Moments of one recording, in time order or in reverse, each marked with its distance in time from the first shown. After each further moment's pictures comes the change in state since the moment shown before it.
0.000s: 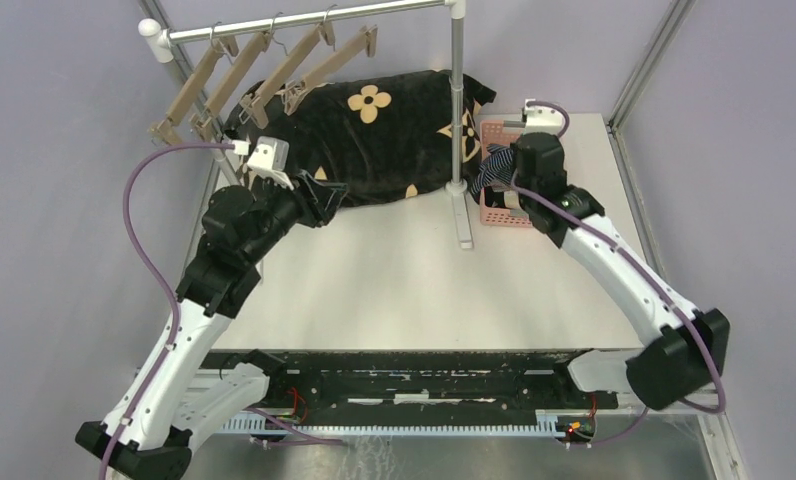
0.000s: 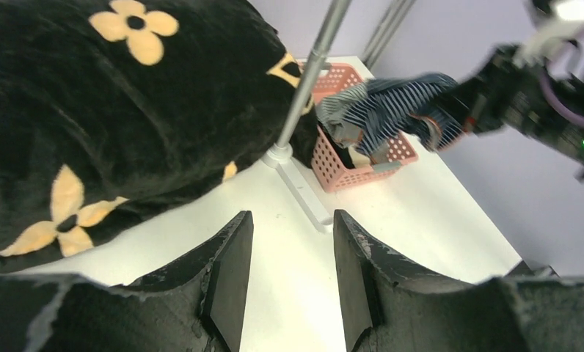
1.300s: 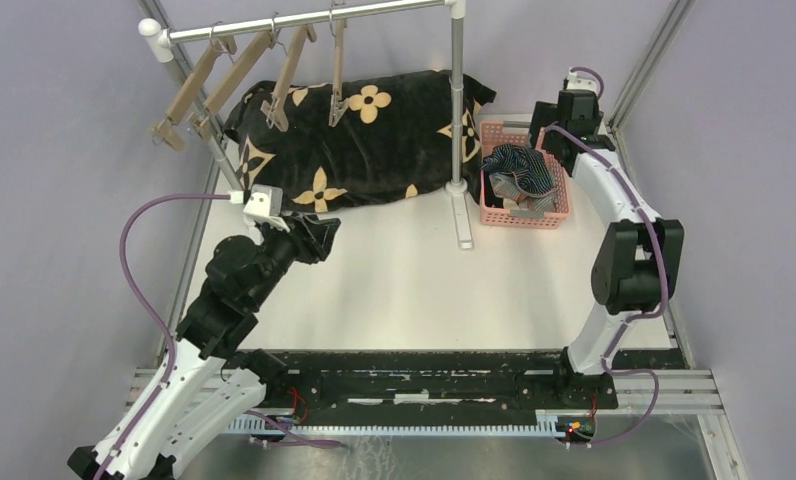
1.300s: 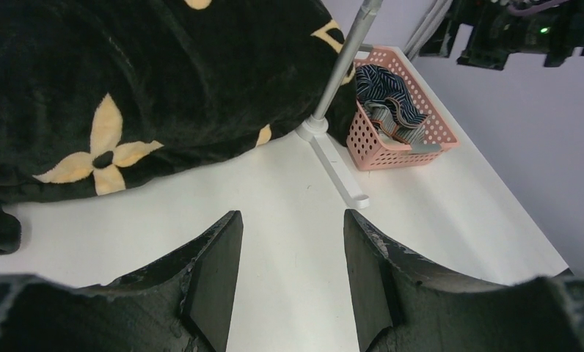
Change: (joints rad) left arm -0.129 -0.256 -0.285 0.015 -0.238 -0.002; right arm -0.418 0.592 0.391 -0.004 -0.369 0.042
